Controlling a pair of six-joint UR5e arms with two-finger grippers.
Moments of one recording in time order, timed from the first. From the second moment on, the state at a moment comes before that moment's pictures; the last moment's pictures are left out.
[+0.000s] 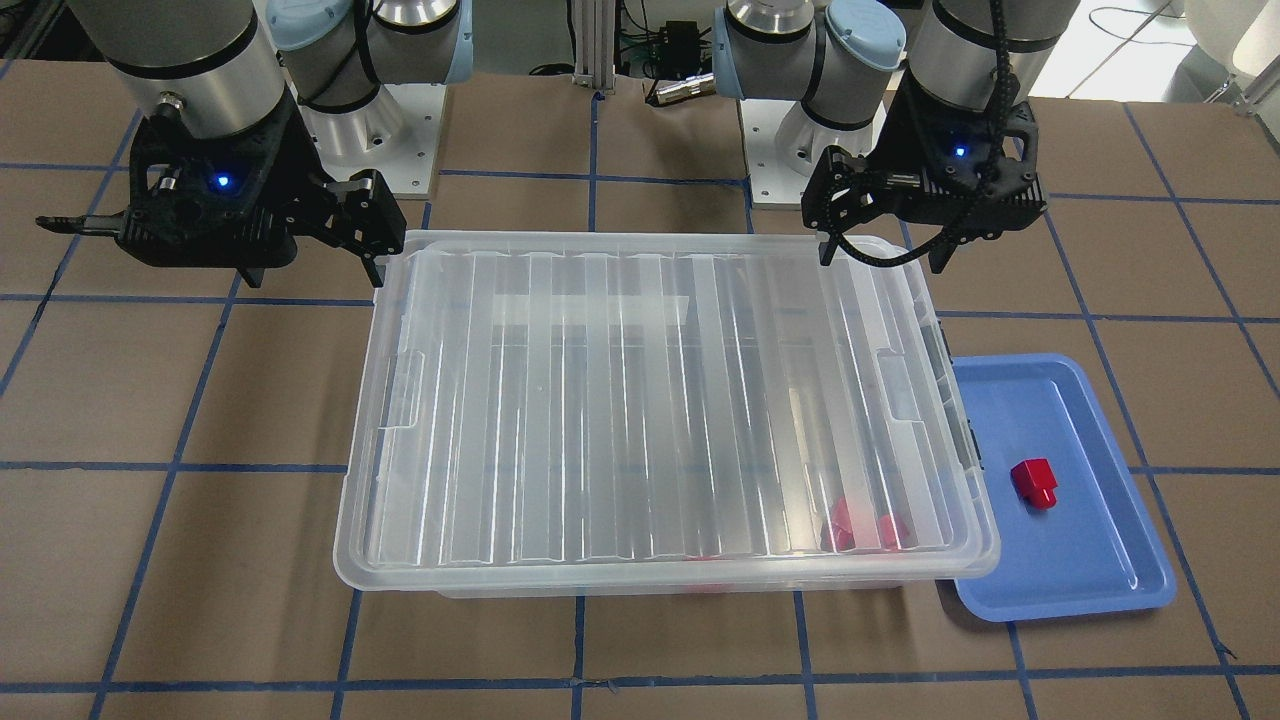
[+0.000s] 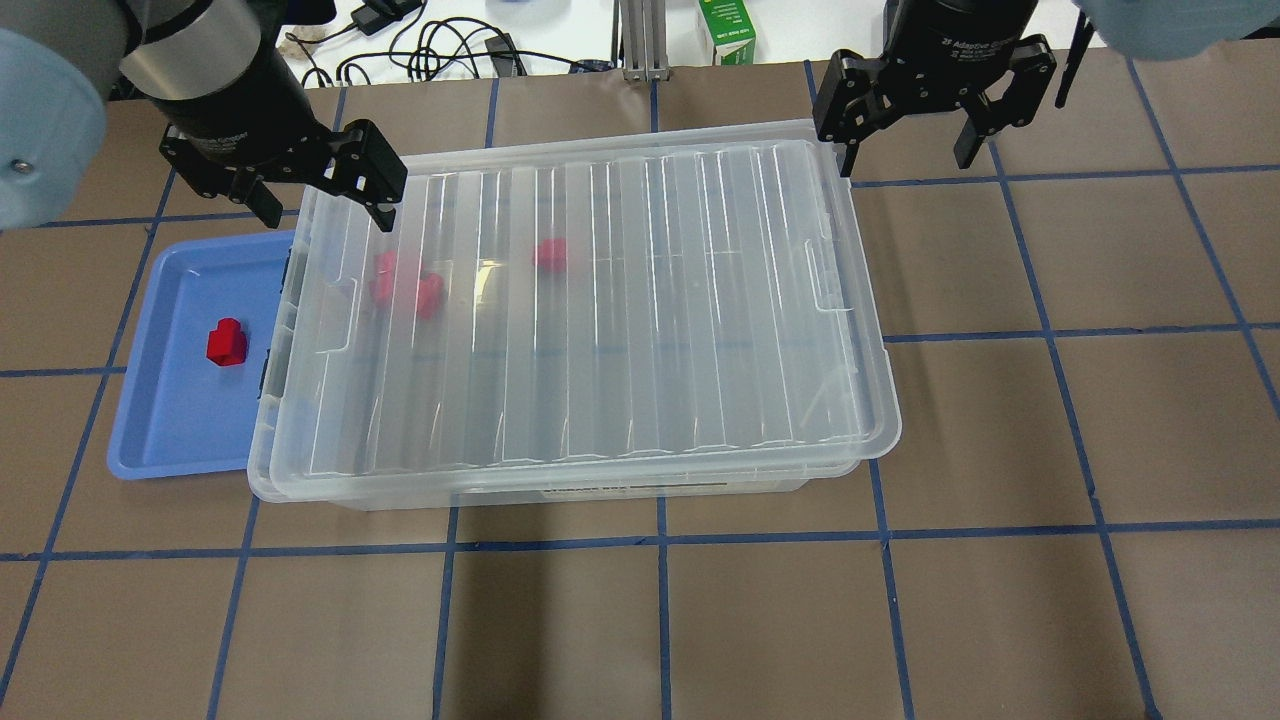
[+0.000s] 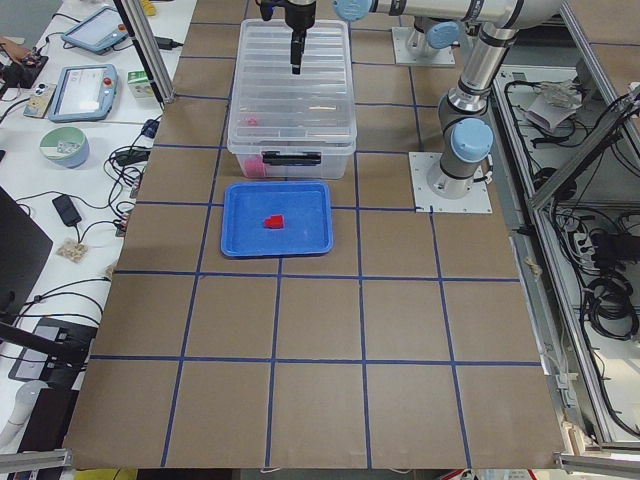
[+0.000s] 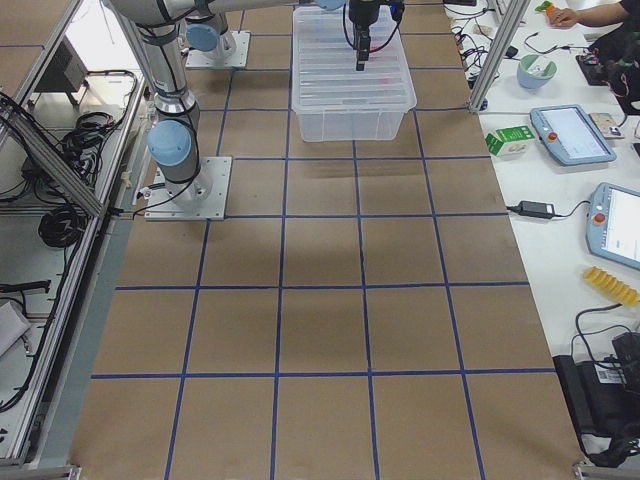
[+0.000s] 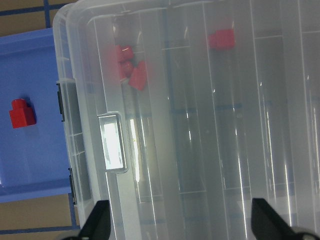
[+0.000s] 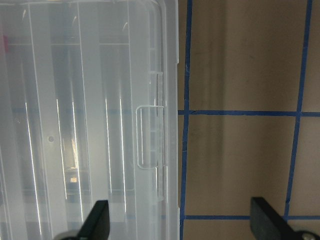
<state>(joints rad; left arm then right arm) -1.58 -1.57 -1.53 -1.55 1.59 0.07 1.64 -1.44 1.36 -1.49 -1.58 0.04</state>
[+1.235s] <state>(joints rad) -1.58 -1.57 -1.53 -1.55 1.59 0.07 1.63 -1.37 1.49 -1.64 -1.59 0.05</state>
